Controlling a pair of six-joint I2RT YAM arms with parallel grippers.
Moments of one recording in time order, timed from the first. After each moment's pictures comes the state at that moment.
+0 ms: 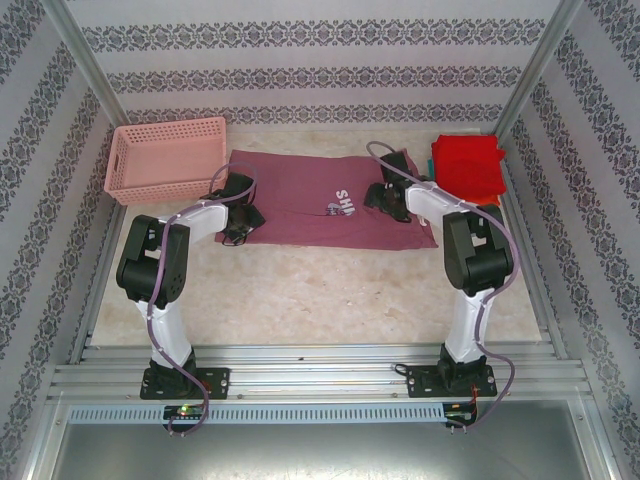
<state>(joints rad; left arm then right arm) -0.22 1.90 1.19 -0.43 -0.02 -0.90 0.24 2.00 1.41 -0.44 0.03 0.57</state>
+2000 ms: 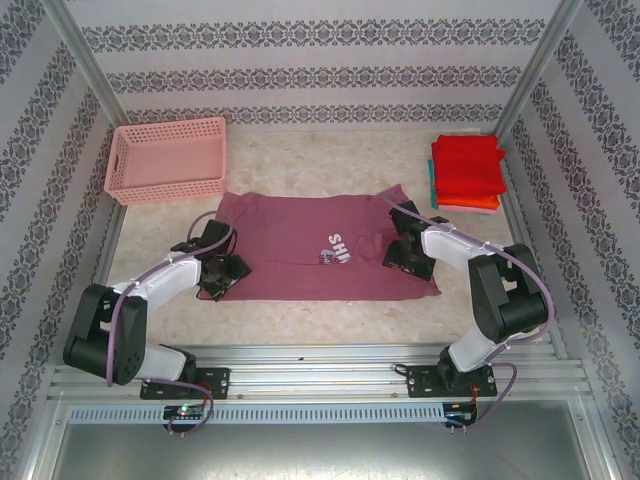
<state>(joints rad) -0.25 1.38 0.71 -0.61 0.07 -1.00 0.29 1.61 0.89 -0.69 0.09 0.70</state>
